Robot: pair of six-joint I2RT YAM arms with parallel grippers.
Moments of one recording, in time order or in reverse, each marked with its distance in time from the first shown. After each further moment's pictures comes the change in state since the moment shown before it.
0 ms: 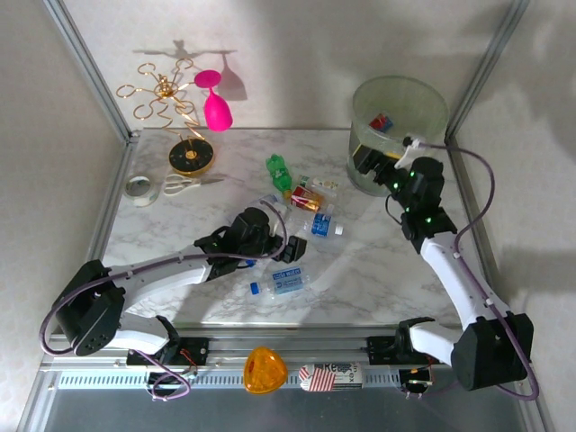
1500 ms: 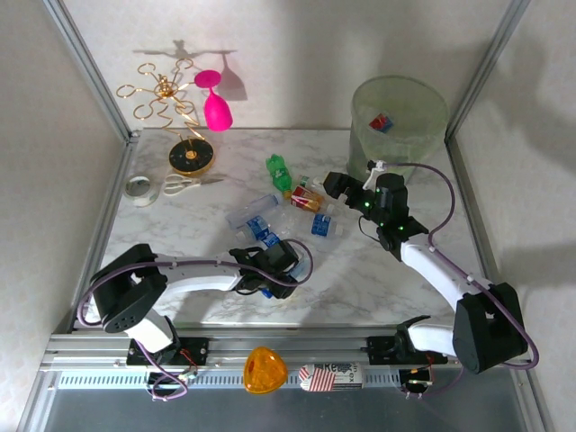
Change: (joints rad) left arm -0.166 0.209 0.037 -0.293 -0.121 0.043; right arm 0.151 0.119 -0.098 0.059 -0.048 0.148
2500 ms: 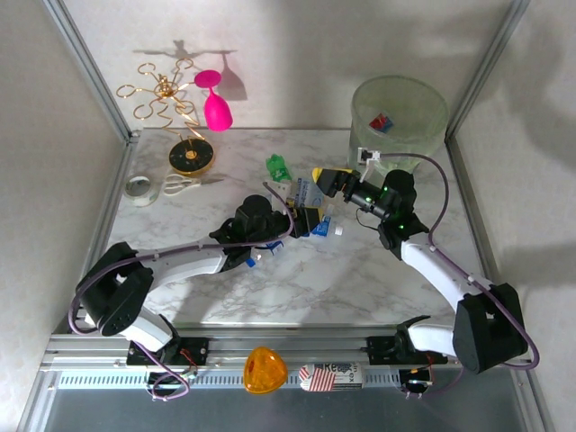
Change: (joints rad) left arm 0.213 -0.040 0.018 0.821 0.275 -0.307; right arm 0.001 0.006 0.013 0.300 -0.355 0.046
